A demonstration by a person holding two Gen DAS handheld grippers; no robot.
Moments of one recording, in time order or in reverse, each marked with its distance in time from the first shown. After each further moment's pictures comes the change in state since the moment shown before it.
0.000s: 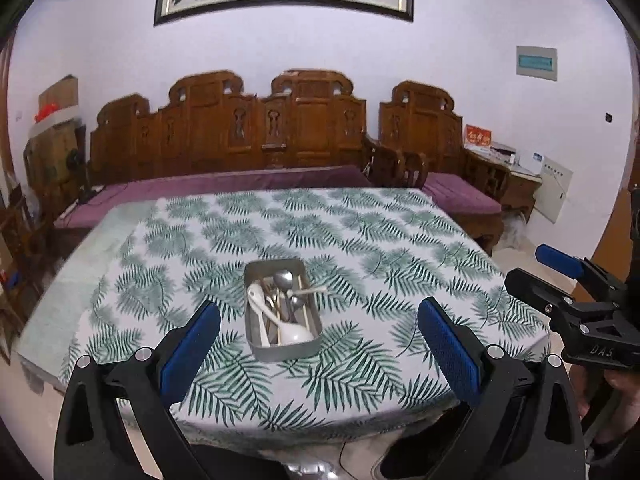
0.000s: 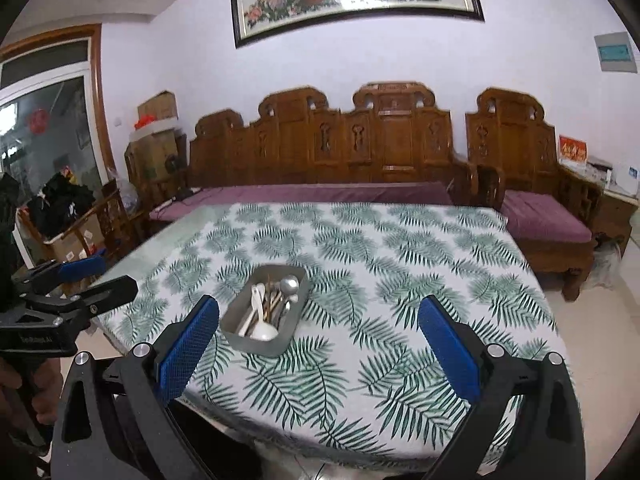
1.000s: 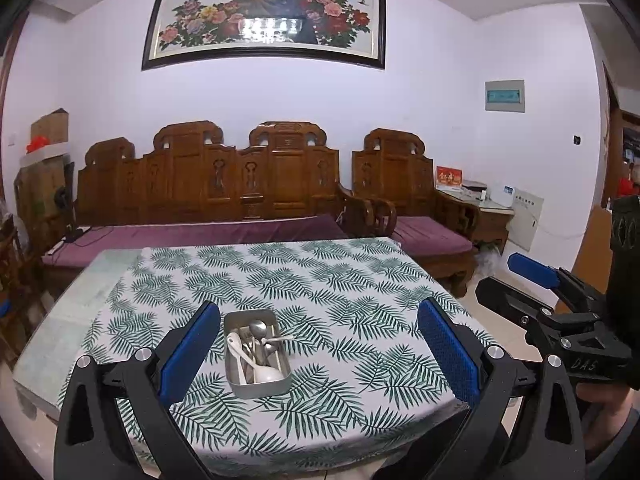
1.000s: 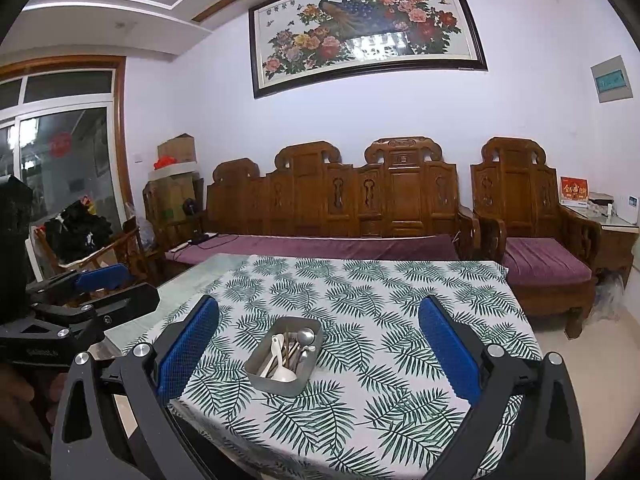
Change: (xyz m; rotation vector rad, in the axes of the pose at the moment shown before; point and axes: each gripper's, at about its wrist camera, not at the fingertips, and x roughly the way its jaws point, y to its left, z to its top) left arm -0.065 -0.026 0.023 0.018 -0.158 -0.079; right arm -0.068 0.015 0.029 -0.025 -0.155 0.039
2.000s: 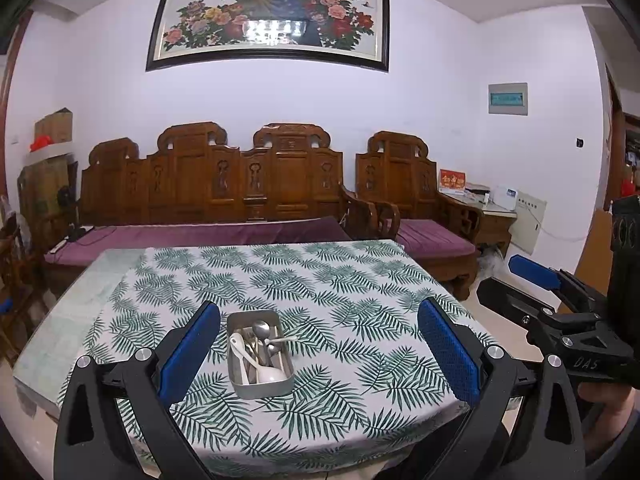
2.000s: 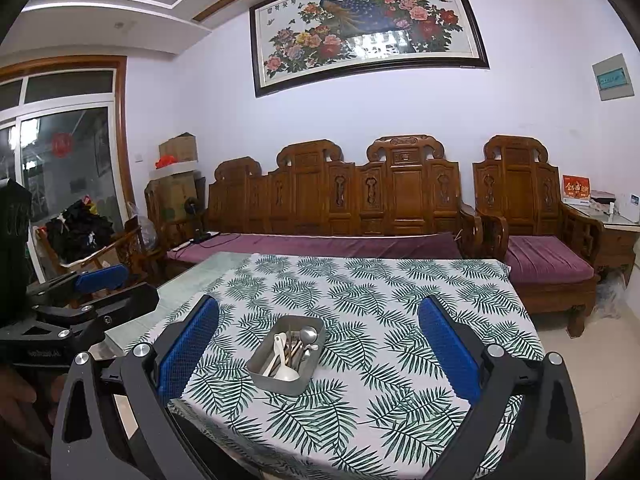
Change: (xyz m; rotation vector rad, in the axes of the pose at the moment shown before) left arm 0.000 0.003 -0.001 -0.008 -0.009 0.017; right arm 0.004 0.002 -0.002 0.004 0.005 0.003
